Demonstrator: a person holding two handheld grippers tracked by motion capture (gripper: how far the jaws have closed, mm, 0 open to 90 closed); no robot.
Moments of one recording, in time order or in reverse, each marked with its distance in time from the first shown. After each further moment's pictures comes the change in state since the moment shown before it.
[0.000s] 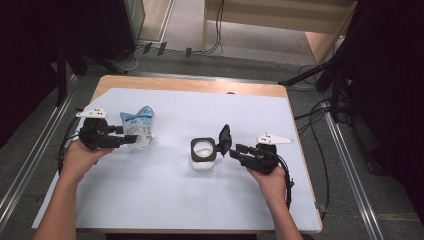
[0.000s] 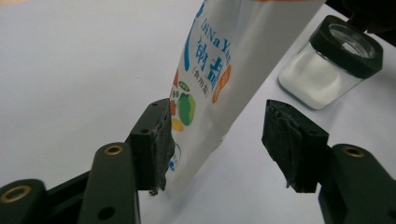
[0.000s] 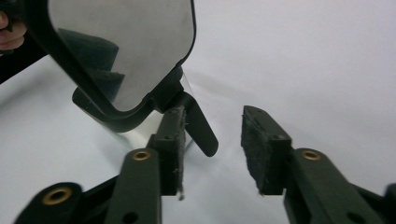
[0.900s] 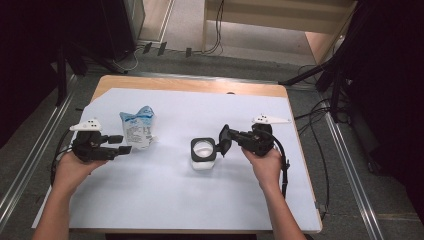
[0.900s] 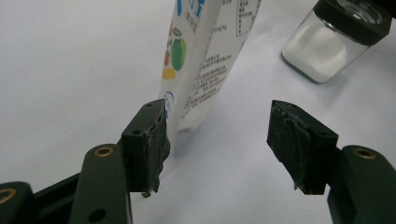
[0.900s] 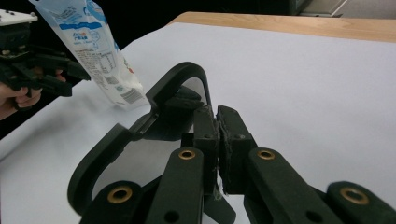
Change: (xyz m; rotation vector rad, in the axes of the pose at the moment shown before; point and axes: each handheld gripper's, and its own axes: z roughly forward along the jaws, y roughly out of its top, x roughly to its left) left arm -0.013 -0.030 -0.011 0.007 0.044 0.003; right arm 0.005 0.052 0.011 -0.036 0.060 0.022
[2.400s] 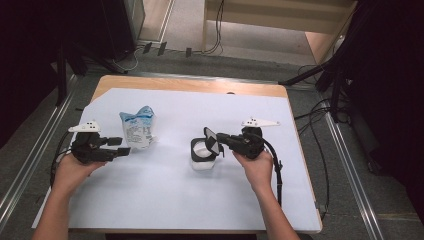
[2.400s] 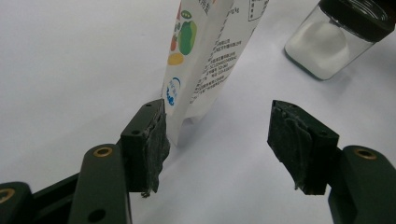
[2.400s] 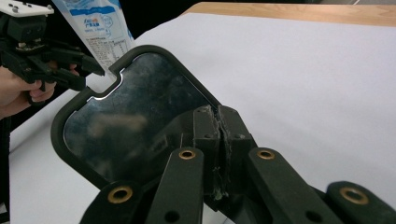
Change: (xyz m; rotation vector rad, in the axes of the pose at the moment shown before) left arm 0.009 -0.006 0.001 -0.005 -0.019 -0.035; right arm 0.013 -0.009 0.020 0.023 0.041 -0.007
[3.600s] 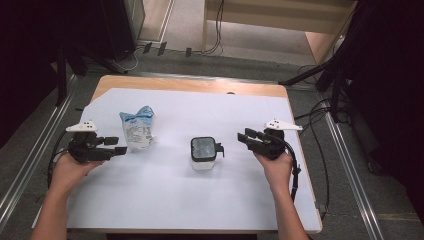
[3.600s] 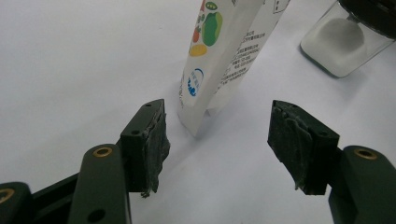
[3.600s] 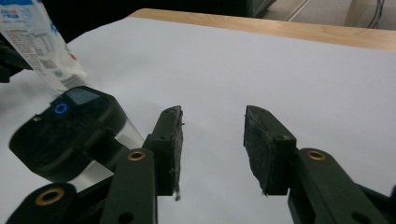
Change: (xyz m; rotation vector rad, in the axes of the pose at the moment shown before) left arm 0.008 -0.004 -0.003 0.010 0.036 -0.022; right arm -0.045 -0.016 -0.041 -0.055 -0.196 -0.048
